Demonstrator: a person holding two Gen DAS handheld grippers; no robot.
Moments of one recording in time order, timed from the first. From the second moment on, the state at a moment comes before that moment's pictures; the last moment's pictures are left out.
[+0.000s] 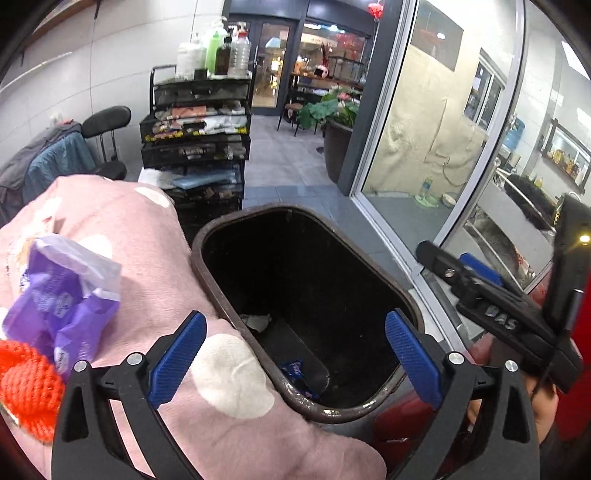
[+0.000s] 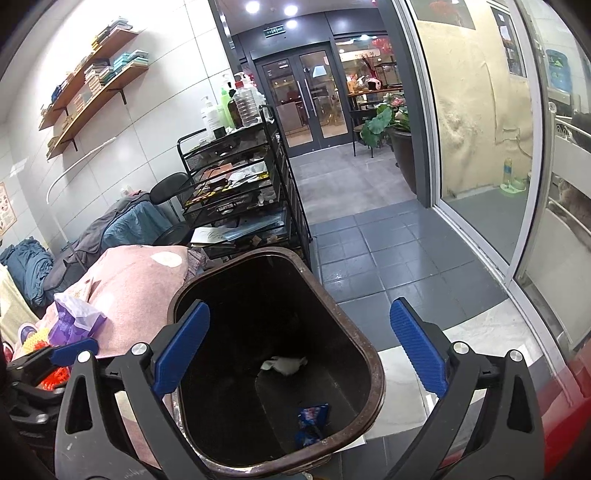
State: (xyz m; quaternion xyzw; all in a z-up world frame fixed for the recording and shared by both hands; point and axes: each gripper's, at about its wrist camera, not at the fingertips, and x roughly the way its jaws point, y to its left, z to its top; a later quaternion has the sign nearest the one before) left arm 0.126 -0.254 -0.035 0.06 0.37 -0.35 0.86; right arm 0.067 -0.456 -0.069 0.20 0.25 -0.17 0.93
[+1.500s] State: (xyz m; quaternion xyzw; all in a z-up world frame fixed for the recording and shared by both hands) left arm 0.085 0.022 -0.031 -0.05 0.31 -0.08 0.95; right arm 0.120 -0.230 -0.030 0.09 0.28 0.17 0.94
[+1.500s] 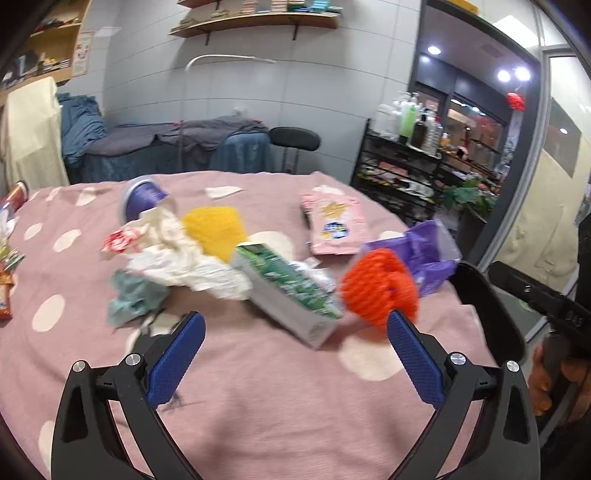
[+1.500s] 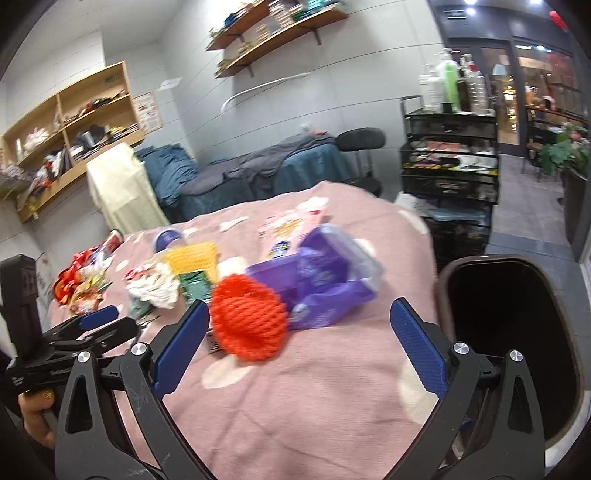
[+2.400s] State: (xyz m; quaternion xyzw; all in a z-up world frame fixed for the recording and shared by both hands) left arm 0.118 0.107 -0.052 -0.07 0.35 -0.01 0.94; right arm 0.182 -0.142 -0.078 -0.03 0.42 0.22 0.88
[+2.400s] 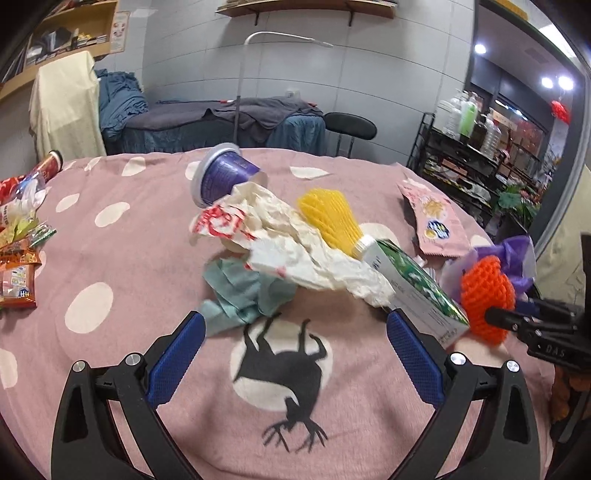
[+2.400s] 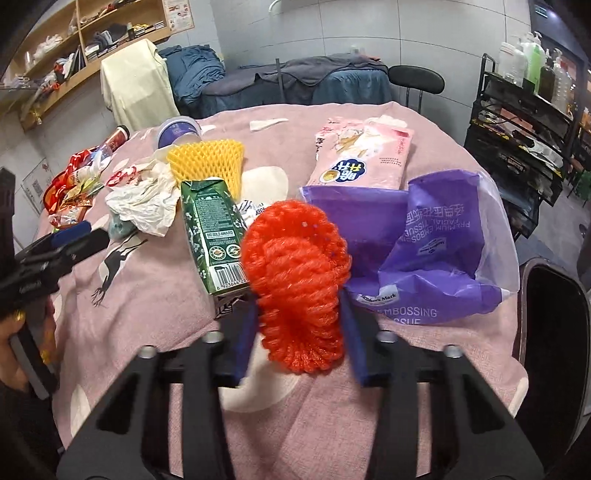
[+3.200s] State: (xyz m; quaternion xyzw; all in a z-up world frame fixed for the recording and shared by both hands) left arm 0.223 0.168 -0.058 -0.19 0.40 -0.05 0.89; right arm 0.157 -0.154 -0.061 0.00 0.38 0.24 0.89
